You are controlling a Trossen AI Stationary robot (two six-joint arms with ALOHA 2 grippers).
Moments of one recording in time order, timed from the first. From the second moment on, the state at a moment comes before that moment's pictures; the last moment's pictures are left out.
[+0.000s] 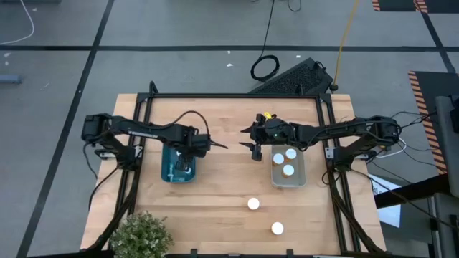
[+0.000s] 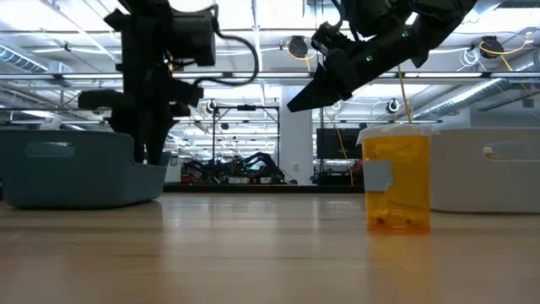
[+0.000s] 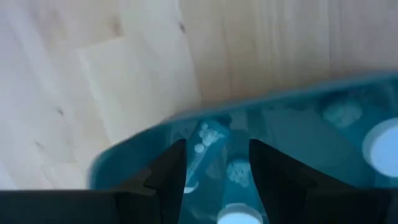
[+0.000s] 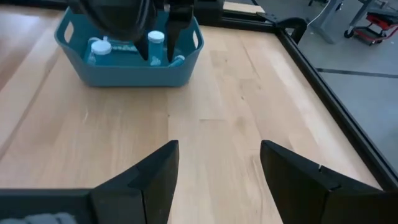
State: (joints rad) left arm 0.08 1.58 1.02 -0.94 -0.12 0.31; right arm -0.15 1.46 0.75 0.25 0.05 -0.15
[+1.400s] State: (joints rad) left arm 0.08 1.63 0.97 -0.90 -0.16 0.48; right arm -0.15 1.46 0.75 0.25 0.05 -0.18
